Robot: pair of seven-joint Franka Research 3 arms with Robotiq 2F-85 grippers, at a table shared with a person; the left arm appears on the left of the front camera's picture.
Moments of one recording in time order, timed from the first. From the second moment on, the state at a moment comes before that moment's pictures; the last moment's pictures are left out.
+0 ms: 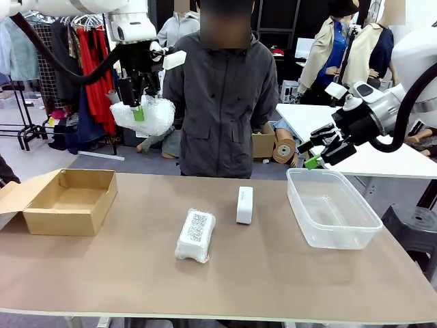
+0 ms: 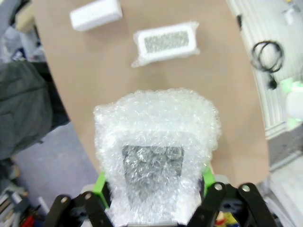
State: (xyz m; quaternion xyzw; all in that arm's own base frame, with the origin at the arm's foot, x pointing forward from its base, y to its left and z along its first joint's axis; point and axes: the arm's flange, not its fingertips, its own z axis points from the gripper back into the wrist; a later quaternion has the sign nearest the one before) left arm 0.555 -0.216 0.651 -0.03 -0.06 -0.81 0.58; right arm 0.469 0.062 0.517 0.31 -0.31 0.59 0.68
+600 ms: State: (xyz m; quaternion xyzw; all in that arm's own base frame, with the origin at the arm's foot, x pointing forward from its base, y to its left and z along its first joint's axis) left arm 0.610 -0.114 0.613 -0.08 -0.09 -0.61 0.78; right arm 0.469 0.061 0.517 0.31 -0.31 0.59 0.68
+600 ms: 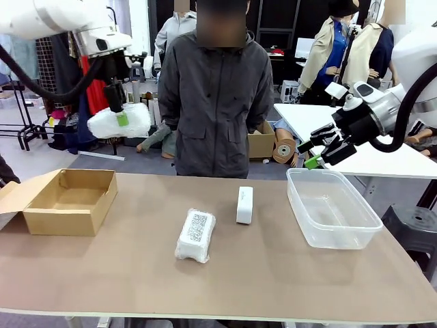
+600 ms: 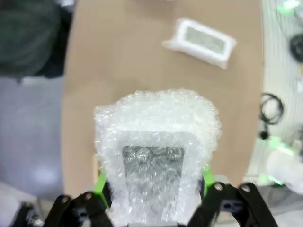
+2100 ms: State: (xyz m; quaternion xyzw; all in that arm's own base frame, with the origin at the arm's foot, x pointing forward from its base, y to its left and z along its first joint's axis) left arm 0.629 -0.006 0.558 -0.06 -0.08 -0.36 0.93; right arm 0.469 0.061 0.517 0.31 -0.31 0.59 0.68
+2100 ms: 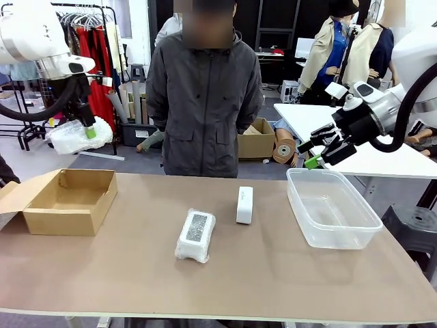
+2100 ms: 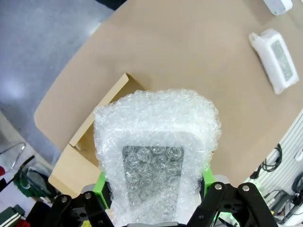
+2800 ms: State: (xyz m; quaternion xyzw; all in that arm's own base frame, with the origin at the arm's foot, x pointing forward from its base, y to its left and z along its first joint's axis) left arm 0.653 0.006 0.521 -0.05 -0.08 -0.19 0.98; right arm 0.469 0.061 0.517 0.31 -0.31 0.59 0.68
